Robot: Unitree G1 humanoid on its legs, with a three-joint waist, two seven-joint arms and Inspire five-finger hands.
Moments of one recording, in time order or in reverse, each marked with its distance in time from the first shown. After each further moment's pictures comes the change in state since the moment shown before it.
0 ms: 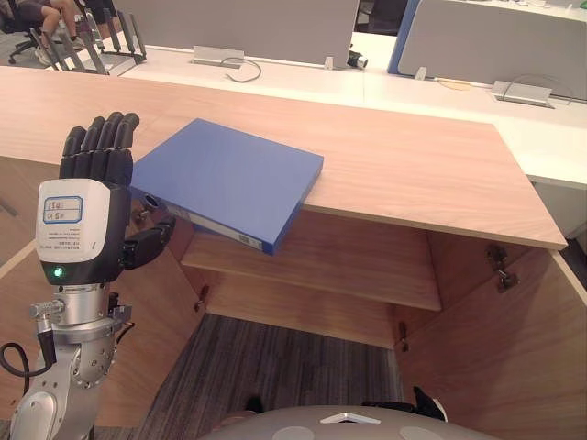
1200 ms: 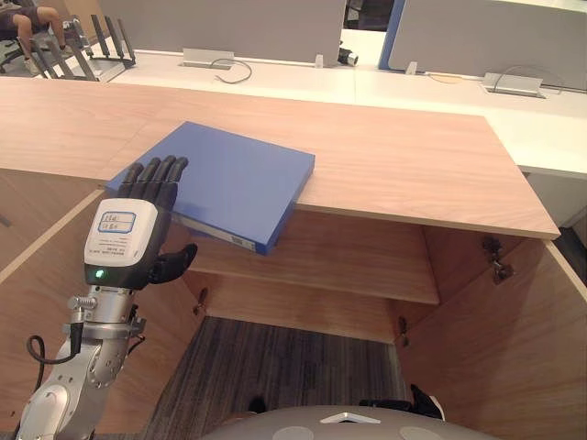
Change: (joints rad) left arm -0.005 0.096 -0.122 0.128 0.032 -0.026 -0.077; right arm -0.022 0.000 0.015 0.012 0.000 0.003 0.000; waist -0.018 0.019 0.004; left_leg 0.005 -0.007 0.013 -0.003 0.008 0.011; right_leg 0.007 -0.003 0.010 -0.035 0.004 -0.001
